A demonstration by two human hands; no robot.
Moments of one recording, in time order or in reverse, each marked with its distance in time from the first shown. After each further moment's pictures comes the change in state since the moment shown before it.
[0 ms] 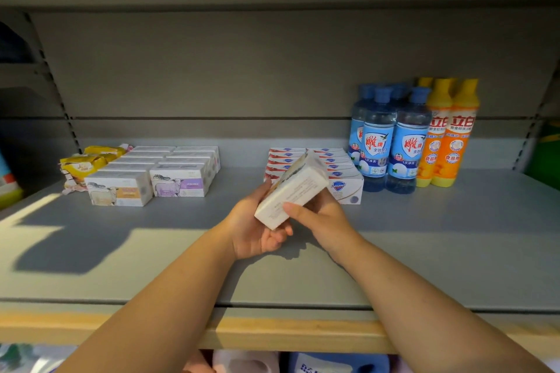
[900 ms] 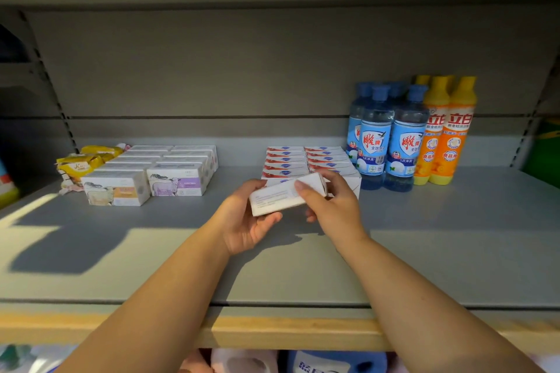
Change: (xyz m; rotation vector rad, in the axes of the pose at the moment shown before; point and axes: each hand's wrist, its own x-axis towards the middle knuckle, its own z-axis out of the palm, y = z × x) left_hand -0.005 0.010 0.000 -0.155 0.263 0.052; right_hand 0.005 -0.005 -0.010 -0.107 0.321 -0.015
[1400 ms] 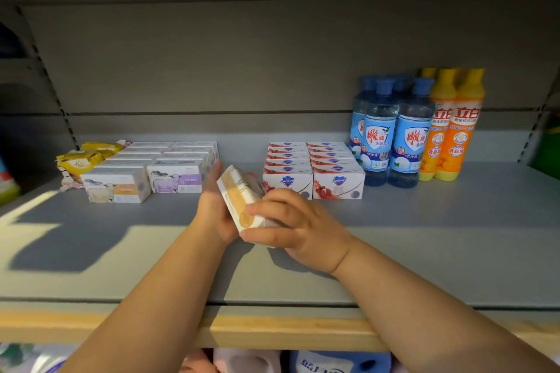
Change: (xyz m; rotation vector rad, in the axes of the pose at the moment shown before) left_hand -0.003 0.008 -0.010 -0.325 -0.127 0.224; right_hand -0.010 0.014 0.015 -0.788 -0.361 -1.468
